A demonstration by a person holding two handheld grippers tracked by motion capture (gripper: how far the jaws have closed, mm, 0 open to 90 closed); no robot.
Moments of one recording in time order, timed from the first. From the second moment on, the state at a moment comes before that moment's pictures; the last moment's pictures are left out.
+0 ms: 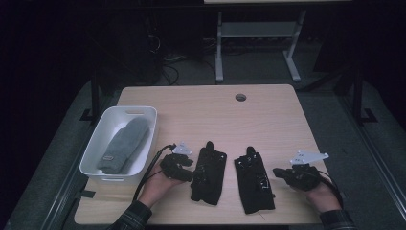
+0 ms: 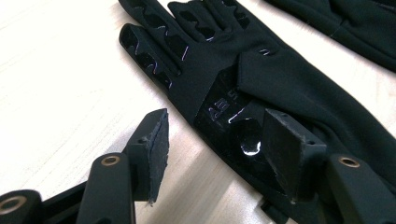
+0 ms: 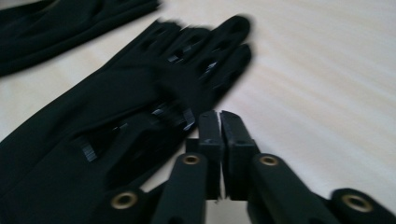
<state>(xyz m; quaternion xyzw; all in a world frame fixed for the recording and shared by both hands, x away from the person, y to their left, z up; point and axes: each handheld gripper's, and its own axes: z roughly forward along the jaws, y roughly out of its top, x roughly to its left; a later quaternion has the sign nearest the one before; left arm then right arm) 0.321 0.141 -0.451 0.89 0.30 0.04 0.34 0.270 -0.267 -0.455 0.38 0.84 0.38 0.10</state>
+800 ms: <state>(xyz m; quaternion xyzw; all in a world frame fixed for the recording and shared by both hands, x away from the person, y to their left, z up) 0.333 0.137 -0.459 0.88 0.32 0.04 0.34 0.270 -0.210 -0.464 0.31 0.88 0.36 0.05</state>
